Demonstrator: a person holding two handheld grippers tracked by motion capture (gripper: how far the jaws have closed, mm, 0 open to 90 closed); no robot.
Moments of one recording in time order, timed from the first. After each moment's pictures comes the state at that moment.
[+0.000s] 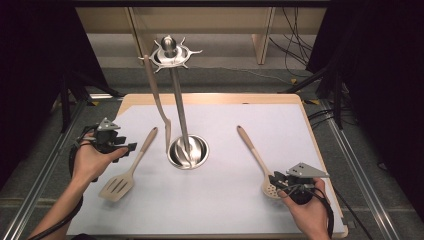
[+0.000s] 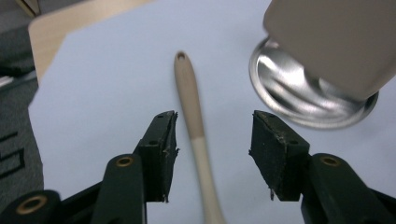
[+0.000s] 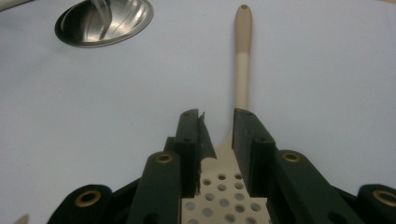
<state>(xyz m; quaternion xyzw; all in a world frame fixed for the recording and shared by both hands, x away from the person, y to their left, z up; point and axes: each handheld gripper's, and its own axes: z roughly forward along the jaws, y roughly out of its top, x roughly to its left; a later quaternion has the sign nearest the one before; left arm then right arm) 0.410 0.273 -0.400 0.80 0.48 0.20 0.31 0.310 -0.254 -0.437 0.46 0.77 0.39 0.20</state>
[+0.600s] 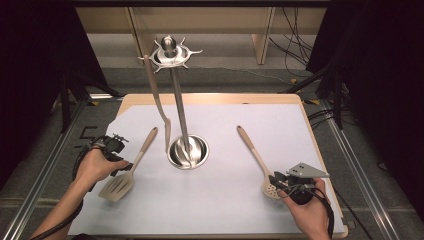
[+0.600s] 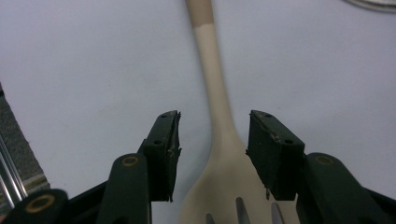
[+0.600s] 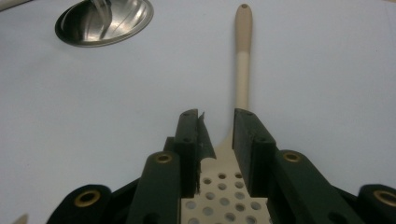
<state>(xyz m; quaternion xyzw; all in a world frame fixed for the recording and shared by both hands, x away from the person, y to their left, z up) 0.416 0.273 -0.437 0.84 0.50 0.11 0.15 0.310 -0.254 -0.437 0.46 0.77 0.39 0.19</state>
